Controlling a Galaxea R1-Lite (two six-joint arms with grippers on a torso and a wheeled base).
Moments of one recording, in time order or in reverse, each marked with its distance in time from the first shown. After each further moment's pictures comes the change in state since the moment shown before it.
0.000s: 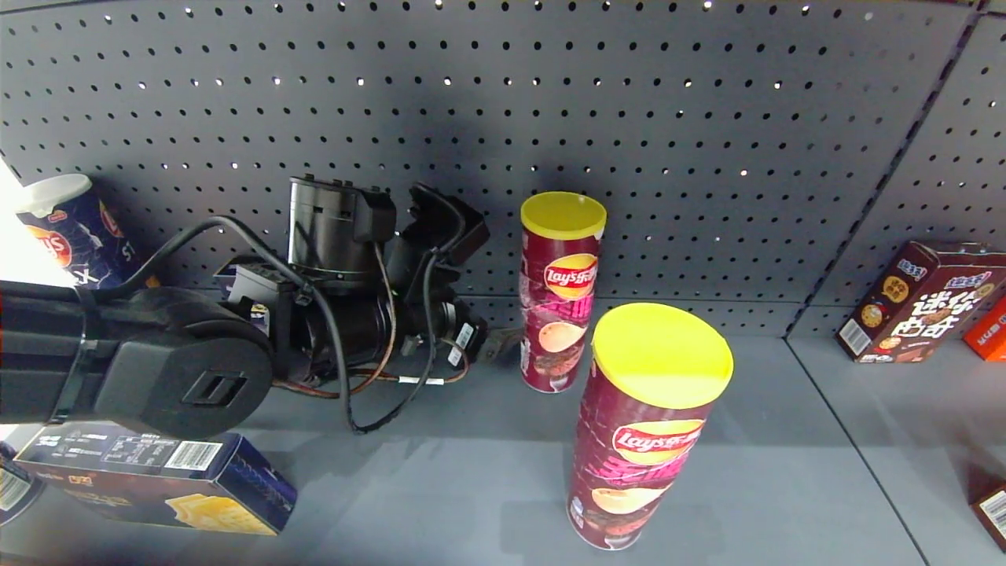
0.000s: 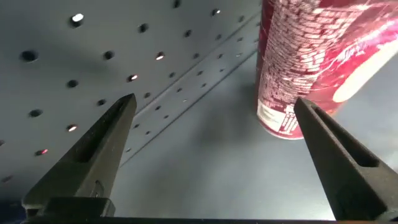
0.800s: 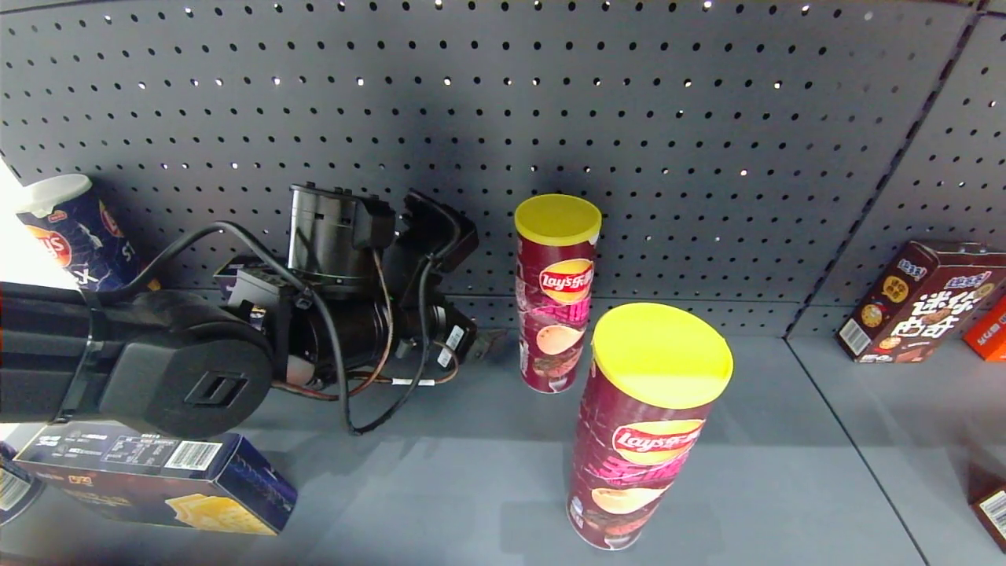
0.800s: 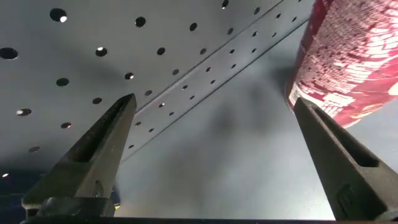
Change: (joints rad) left arm 0.013 0.006 0.010 0.013 0.101 0.014; right arm 0.000 0.000 0.000 0.000 0.000 0.000
